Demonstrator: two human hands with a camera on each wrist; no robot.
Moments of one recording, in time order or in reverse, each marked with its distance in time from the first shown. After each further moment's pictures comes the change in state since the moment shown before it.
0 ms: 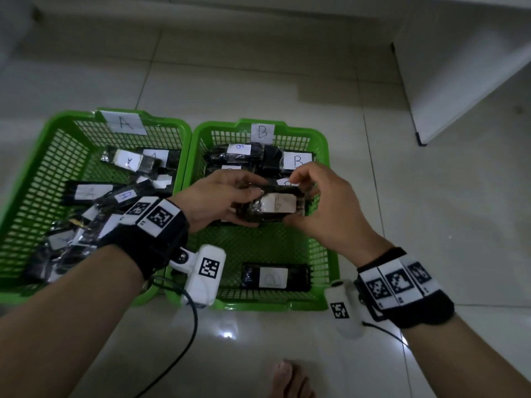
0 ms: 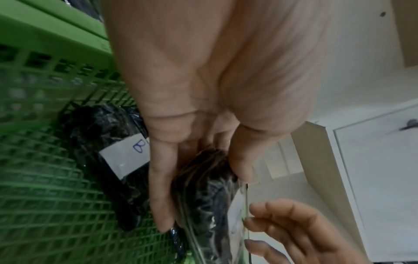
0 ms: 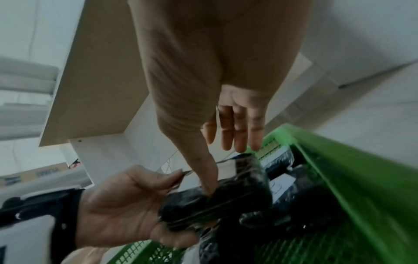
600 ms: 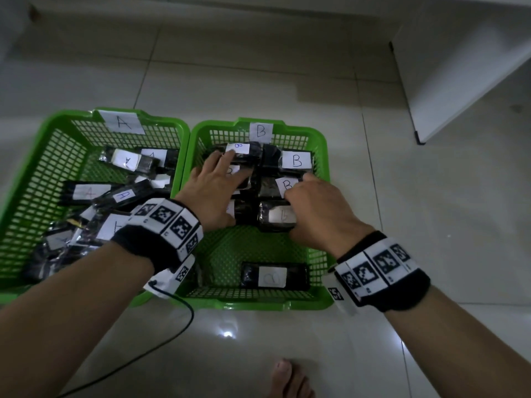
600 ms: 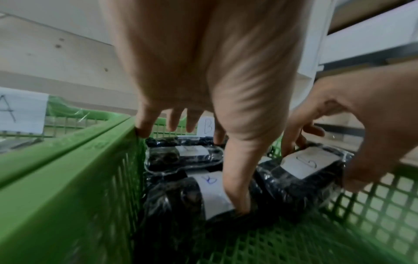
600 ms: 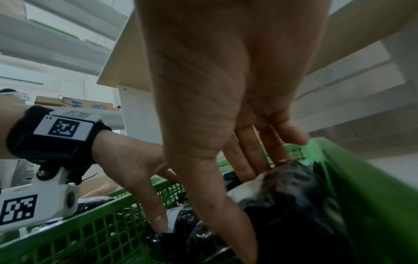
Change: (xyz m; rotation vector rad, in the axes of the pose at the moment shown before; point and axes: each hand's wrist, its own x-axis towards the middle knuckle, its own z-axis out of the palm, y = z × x) left_hand 0.017 -0.014 -0.017 1.549 0.241 0.211; right_hand 0.014 -0.026 0.005 -0.798 -0.397 0.021
